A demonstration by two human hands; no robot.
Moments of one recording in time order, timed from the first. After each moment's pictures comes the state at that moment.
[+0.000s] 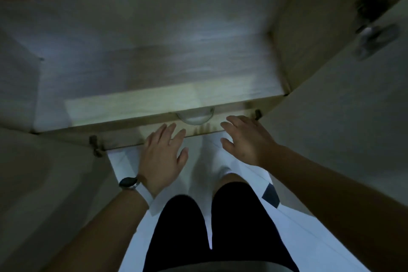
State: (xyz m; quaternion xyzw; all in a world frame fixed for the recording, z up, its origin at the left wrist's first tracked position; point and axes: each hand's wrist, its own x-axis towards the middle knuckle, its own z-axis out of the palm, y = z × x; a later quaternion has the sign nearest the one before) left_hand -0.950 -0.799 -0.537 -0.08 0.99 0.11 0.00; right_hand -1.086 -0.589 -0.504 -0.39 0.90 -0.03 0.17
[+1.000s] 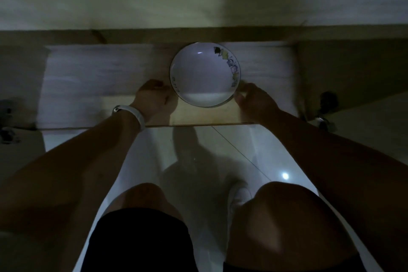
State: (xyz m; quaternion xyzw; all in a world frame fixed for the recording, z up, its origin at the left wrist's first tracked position) left_hand -1.112 -0.903 -0.894 -0.41 0.79 0.45 0.09; right_hand -1.247 -0.651 -0.897 -0.19 0.92 -0.21 0.28
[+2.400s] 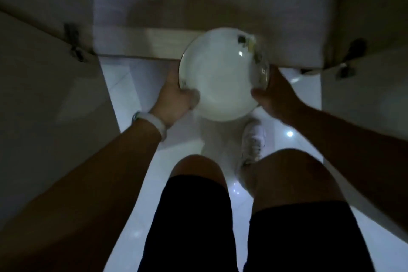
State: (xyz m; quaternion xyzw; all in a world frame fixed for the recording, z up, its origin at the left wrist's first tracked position) left_hand -0.938 -0.823 -0.775 -0.40 0.65 0.64 0.05; right_hand -1.088 -0.629 -0.780 -0.14 0.84 -0.37 0.38
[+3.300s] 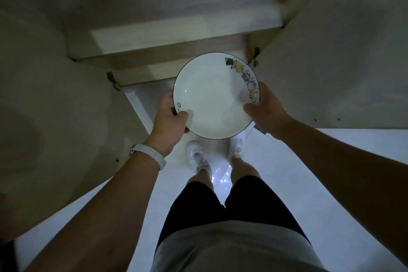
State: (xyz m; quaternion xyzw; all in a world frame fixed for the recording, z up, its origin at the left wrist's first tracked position) left_hand -0.811 -0.767 -0.400 -0.38 0.63 0.68 0.08; right_hand -0.925 -0.555 -0.392 0.00 0.85 -0.41 0.33
